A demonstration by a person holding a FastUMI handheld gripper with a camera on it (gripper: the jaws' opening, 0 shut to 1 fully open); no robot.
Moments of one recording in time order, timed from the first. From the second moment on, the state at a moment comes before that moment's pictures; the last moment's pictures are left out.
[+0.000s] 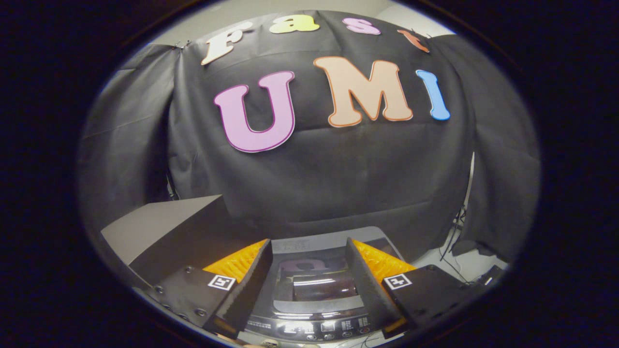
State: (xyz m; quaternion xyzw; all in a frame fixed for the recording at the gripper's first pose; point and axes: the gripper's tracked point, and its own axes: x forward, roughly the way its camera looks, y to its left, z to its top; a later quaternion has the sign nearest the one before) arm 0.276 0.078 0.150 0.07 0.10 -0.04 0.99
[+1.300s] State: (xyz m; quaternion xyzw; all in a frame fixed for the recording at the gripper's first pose) arm 0.064 -0.006 0.061 0.02 -0.02 0.00 1.00
